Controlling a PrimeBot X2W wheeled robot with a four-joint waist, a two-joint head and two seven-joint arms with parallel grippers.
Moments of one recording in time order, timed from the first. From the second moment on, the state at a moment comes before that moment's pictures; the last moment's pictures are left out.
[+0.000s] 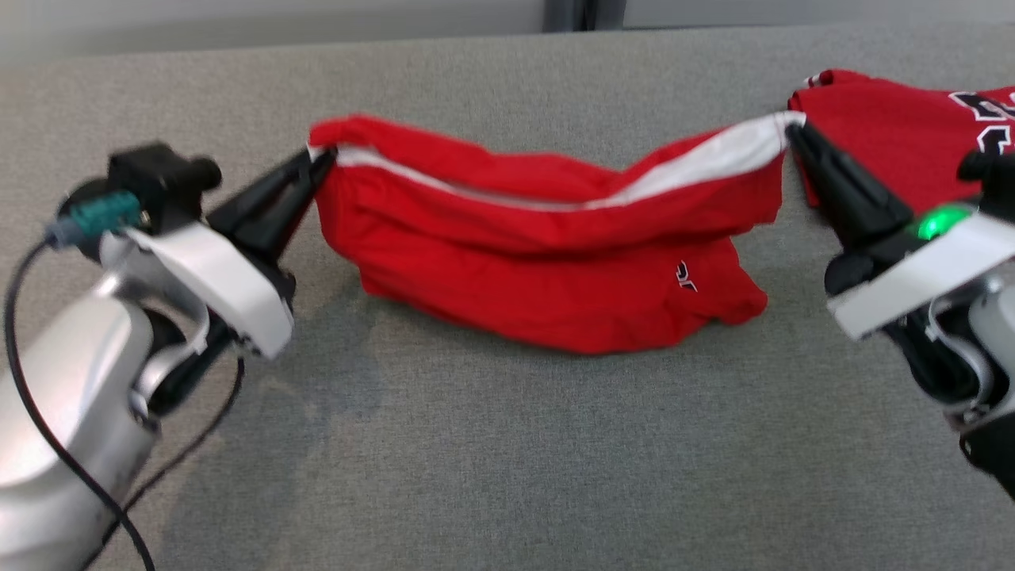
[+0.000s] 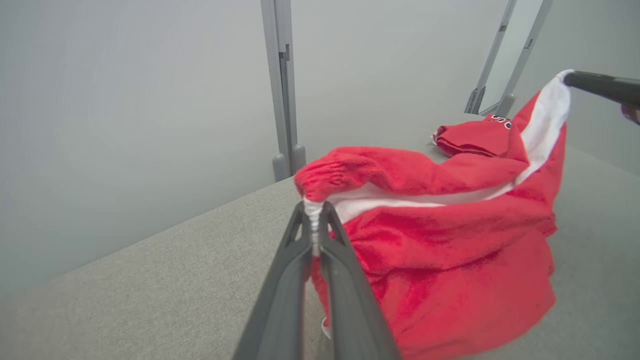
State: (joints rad) left arm -0.64 0.52 -0.57 0.14 -0.68 -0.12 0.07; right arm -0.65 -0.54 0.61 0.19 0.93 0.13 -0.17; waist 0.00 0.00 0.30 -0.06
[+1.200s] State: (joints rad) left arm -1.72 0.53 -0.90 0.68 -1.14 -0.13 0.00; right arm -1.61 -0.39 0.53 0.51 0.74 0.13 -0.26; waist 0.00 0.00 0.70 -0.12
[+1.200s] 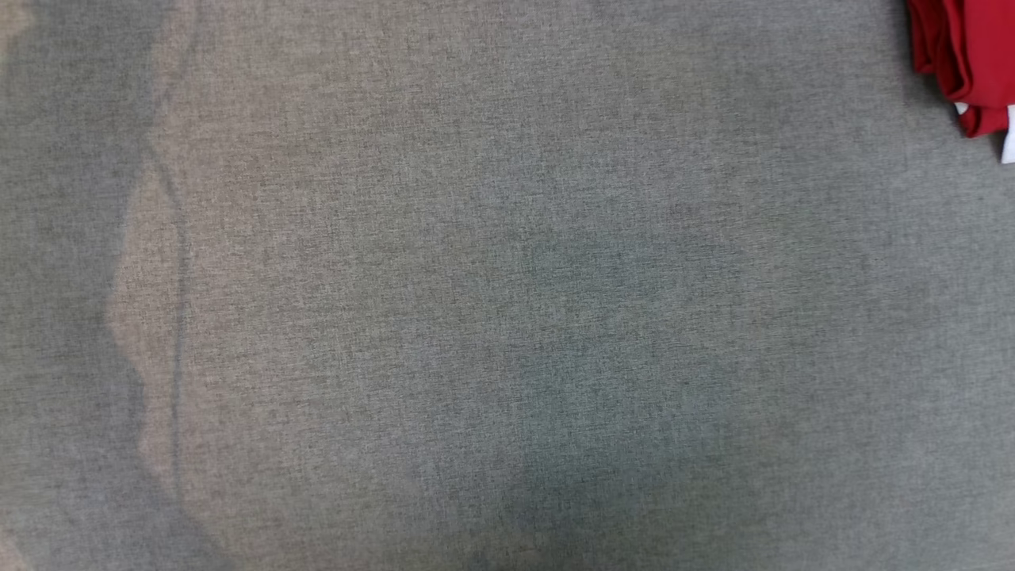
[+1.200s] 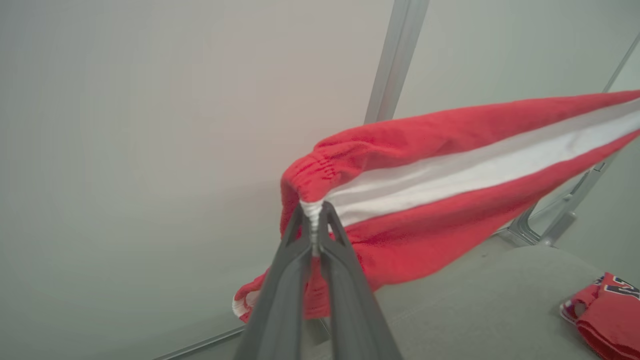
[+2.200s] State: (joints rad) left arm -1.09 0.70 -1.27 0.44 -1.43 -0.13 0.17; right arm -0.95 -0.52 1.05 0.49 1.04 0.13 -0.23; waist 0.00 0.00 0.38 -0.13
